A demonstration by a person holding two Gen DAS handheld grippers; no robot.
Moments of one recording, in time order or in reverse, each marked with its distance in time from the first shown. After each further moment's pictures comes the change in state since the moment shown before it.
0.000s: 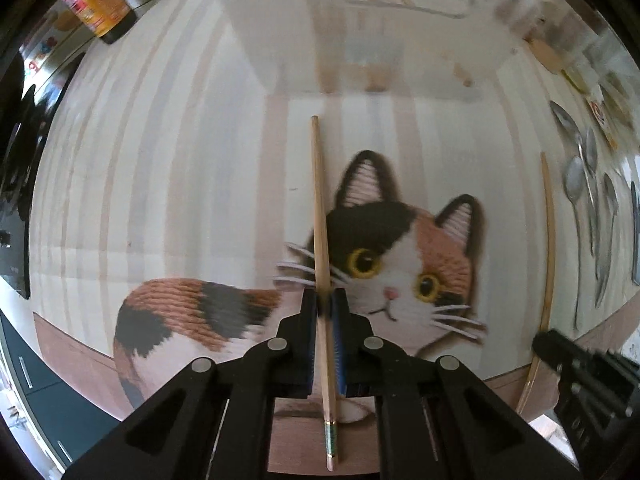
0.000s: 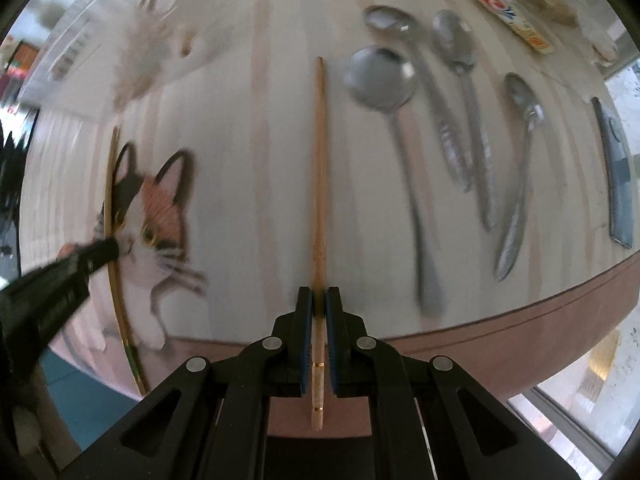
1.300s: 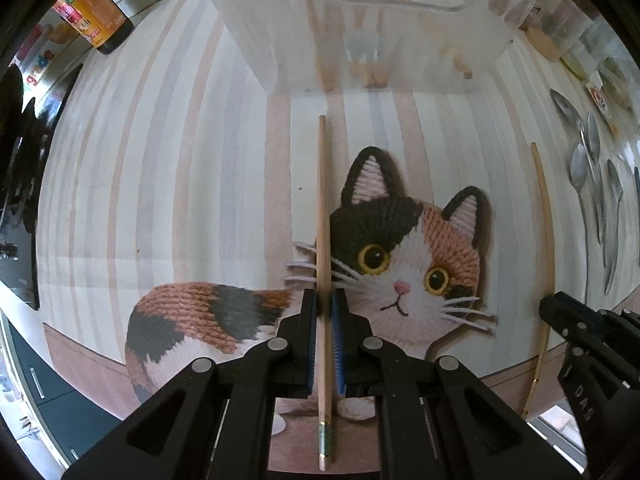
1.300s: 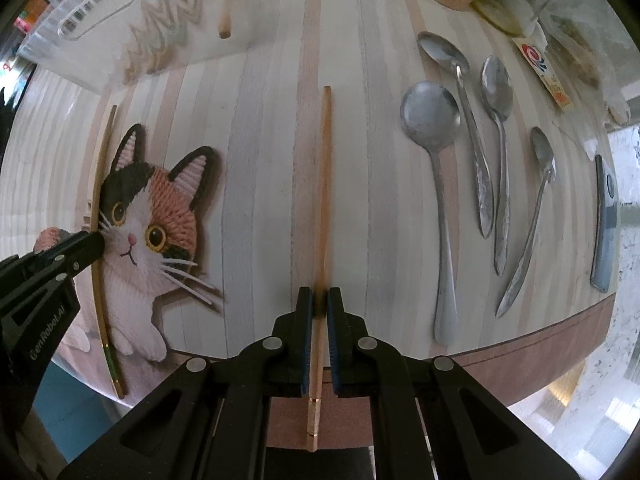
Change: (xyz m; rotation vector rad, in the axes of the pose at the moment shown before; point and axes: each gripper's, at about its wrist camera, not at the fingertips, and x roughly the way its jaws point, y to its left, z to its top) left arm -0.001 0.002 -0.004 0.044 -0.001 0.030; right arm 0.005 0.045 0.020 -0.071 -0.012 -0.108
